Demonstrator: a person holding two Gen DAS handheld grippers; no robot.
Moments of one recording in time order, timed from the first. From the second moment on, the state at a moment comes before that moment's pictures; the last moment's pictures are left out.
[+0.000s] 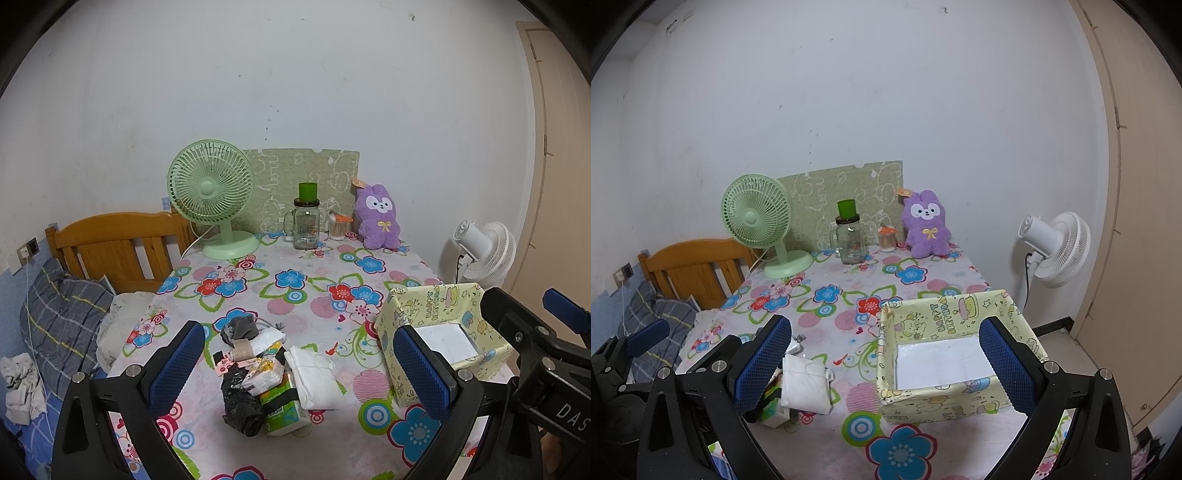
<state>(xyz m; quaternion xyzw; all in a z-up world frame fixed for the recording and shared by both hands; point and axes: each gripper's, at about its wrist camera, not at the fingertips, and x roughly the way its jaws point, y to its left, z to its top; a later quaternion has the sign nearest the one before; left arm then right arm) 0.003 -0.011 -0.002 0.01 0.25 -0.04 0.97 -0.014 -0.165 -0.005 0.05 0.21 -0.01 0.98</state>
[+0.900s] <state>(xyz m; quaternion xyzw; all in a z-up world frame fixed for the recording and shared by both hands) 0.029 0.018 -0.044 0.00 0.27 -0.02 0.96 0.020 -0.135 -0.044 0.05 0.25 0.01 0.97</state>
